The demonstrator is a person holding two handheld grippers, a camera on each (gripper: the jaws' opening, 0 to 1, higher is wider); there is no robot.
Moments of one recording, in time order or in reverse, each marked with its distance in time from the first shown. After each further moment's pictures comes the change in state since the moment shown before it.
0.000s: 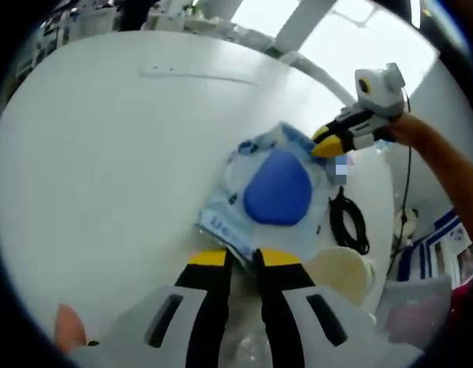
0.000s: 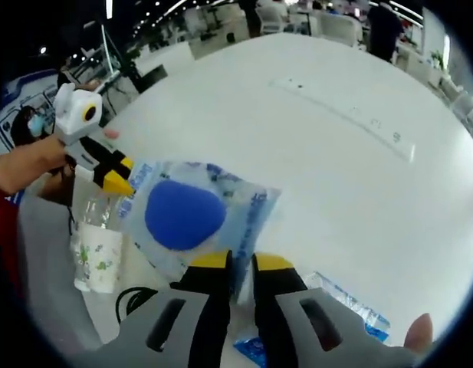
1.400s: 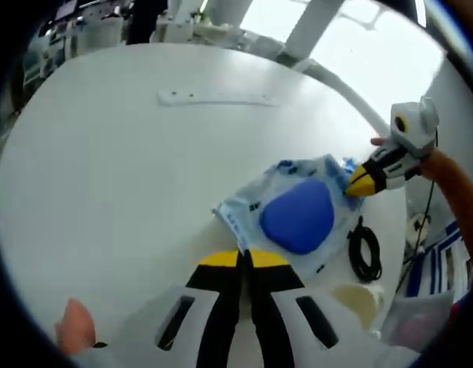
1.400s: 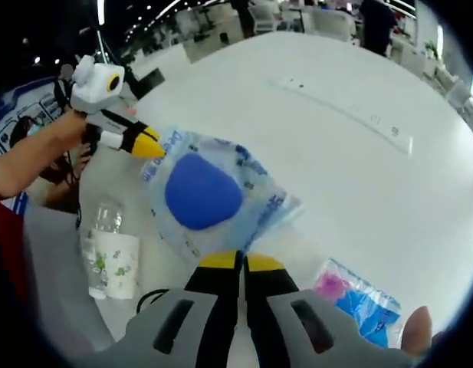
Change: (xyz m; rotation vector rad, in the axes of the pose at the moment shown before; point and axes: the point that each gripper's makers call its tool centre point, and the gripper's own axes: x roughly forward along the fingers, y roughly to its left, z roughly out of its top) left arm -0.006 0.032 0.051 0.010 -0.027 0.080; right arm -0.010 0.023 0.004 0.046 0.005 0.004
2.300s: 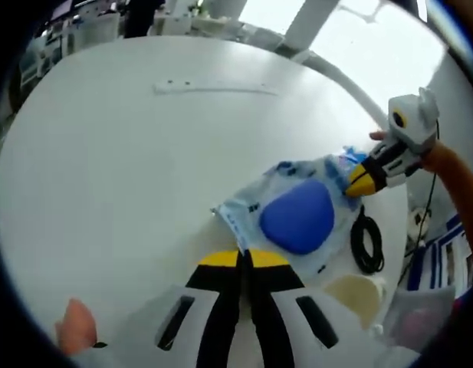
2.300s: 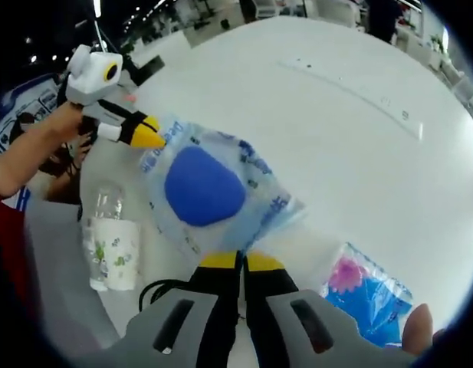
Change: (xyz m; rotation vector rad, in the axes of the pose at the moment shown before) left arm 0.003 -0.005 -0.014 0.011 0.045 0.002; right arm 0.008 0.009 -0.021 0.009 0.090 0.032
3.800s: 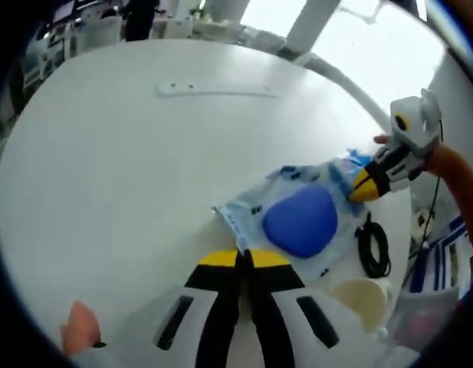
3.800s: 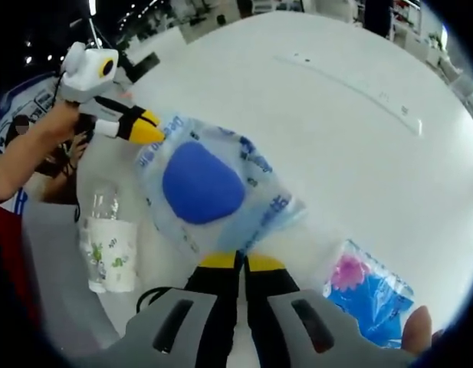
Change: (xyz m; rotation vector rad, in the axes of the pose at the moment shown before) left arm 0.002 0.005 0.003 0.007 -0.025 0.021; right arm 0.003 -0.001 -0.001 0.016 0.017 -0.030
